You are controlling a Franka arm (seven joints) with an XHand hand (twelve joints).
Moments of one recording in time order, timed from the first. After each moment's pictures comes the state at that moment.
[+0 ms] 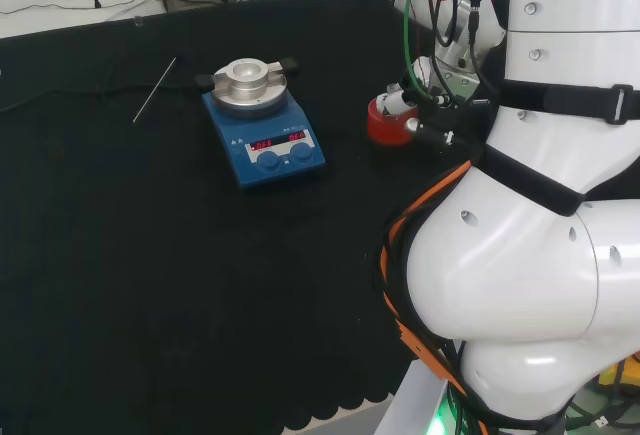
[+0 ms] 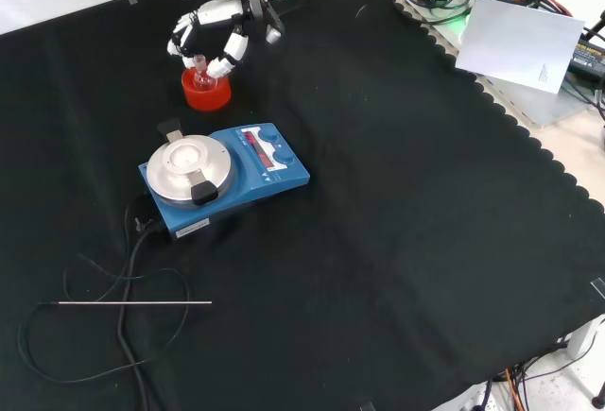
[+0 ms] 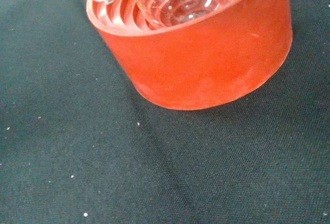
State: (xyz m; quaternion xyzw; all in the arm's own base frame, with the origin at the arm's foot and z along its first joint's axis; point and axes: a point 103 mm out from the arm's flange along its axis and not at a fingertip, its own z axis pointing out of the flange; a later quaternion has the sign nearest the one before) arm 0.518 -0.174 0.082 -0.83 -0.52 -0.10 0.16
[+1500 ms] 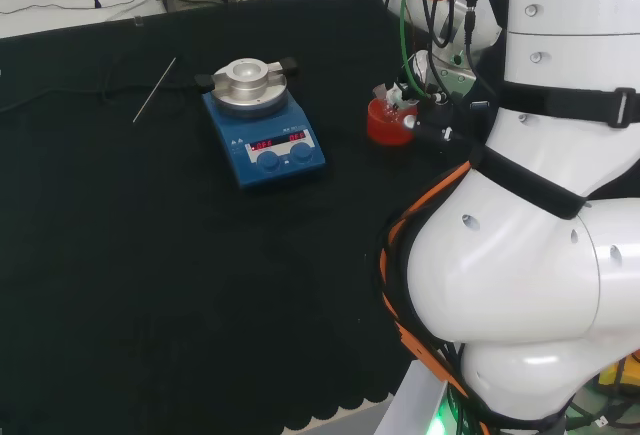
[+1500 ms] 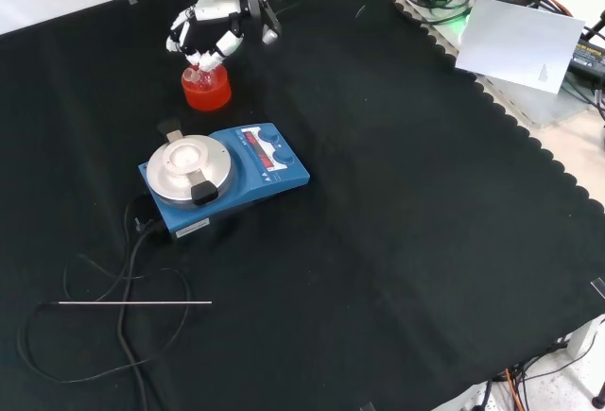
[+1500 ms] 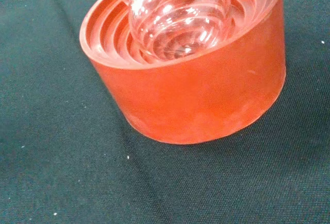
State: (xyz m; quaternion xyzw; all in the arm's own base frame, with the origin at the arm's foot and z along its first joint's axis) arm 0.525 -0.178 0.089 -0.84 -0.51 -0.09 0.12
